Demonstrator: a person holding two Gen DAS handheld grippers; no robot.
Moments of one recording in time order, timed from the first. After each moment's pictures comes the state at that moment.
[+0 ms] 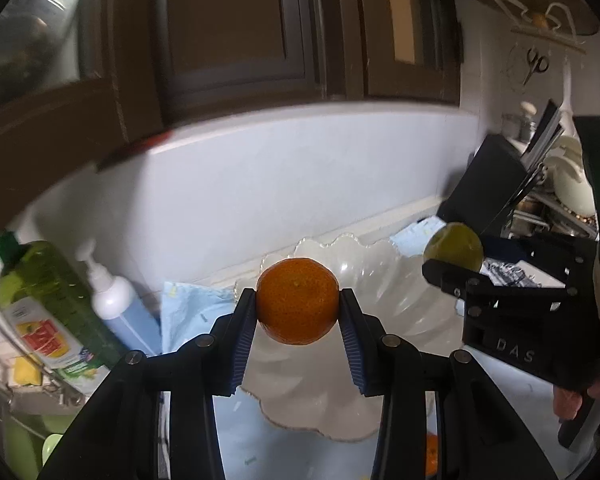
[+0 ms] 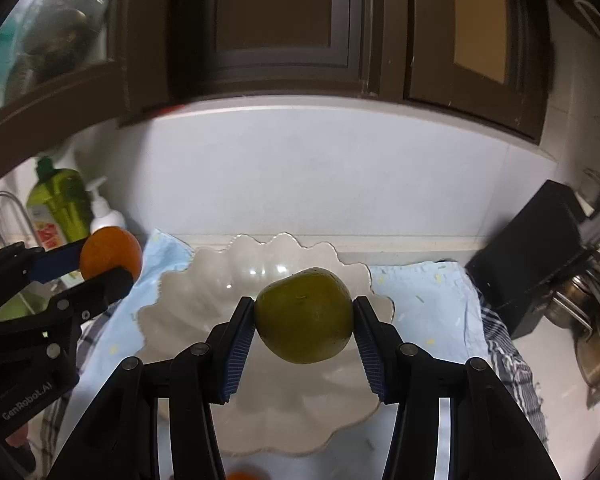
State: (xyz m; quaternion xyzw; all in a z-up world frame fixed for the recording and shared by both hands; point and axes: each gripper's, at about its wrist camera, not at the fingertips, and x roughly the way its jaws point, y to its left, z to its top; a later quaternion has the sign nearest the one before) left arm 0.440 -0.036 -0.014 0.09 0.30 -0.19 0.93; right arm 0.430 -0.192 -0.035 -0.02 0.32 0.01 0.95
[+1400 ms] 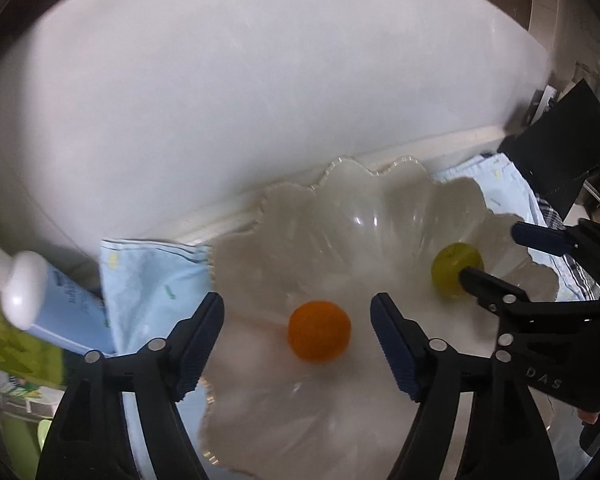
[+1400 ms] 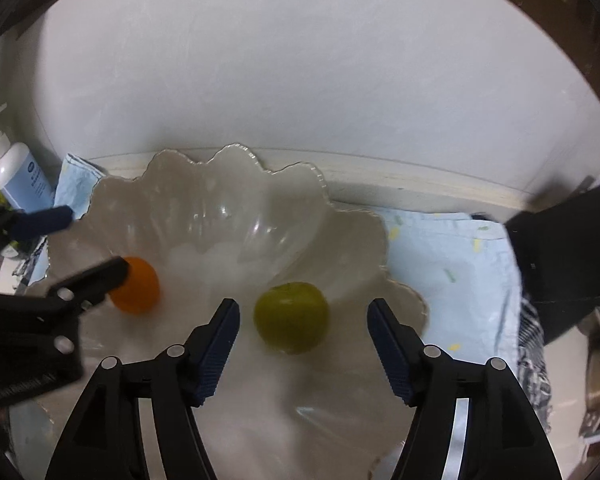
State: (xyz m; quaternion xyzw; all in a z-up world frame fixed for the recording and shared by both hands) left arm 0.560 -0.058 -0.095 0.10 0.44 -0.16 0.88; right arm 0.541 -0.214 -0.118 -0.05 0.47 -0.01 0.88
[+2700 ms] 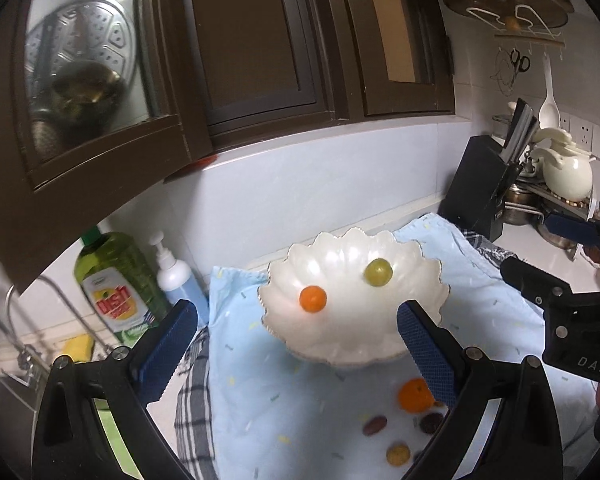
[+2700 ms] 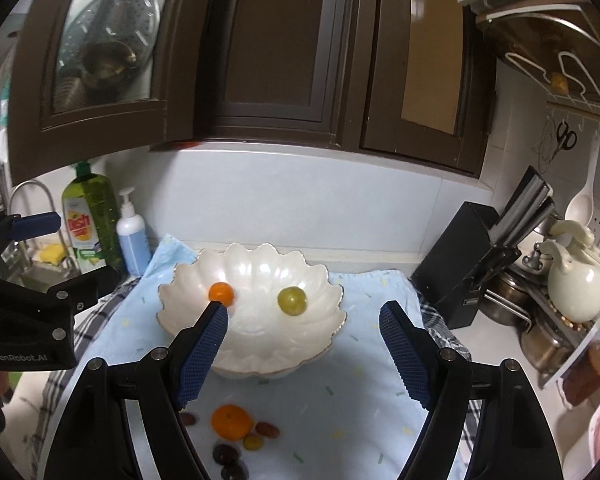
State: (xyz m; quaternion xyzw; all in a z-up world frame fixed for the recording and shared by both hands) left arm 0.320 -0.007 0.009 0.12 0.24 -0.14 0.95; right arm 0.285 -0.187 0.001 -0.06 0.24 -0.03 0.97
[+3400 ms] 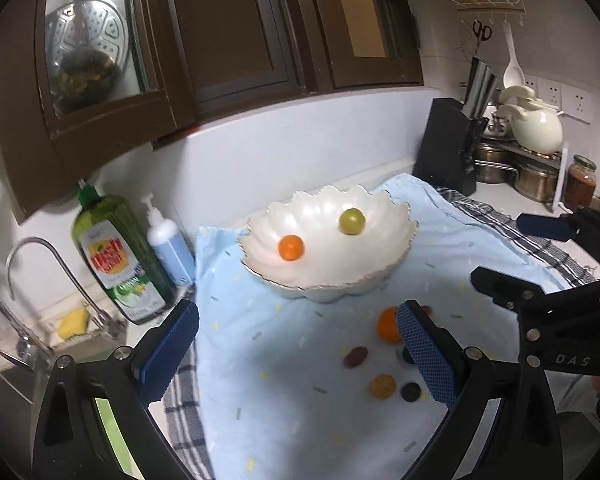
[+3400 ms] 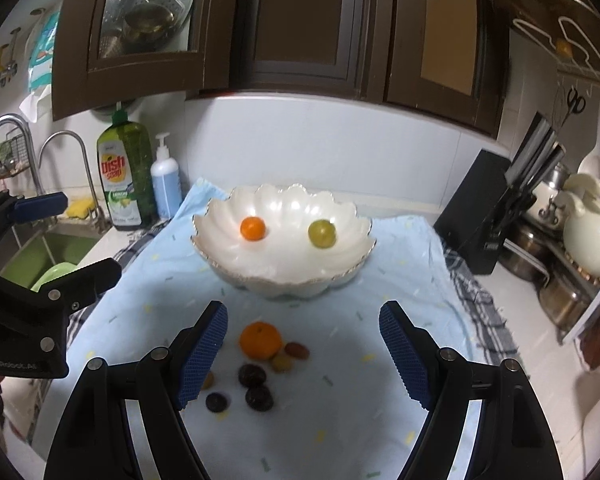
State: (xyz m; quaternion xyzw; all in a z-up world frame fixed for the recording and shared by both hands) left arm 0.257 0.001 -0.039 0.14 0.25 -0.17 0.94; right arm 0.235 -0.173 -0.057 -0.05 0.29 0.01 0.96
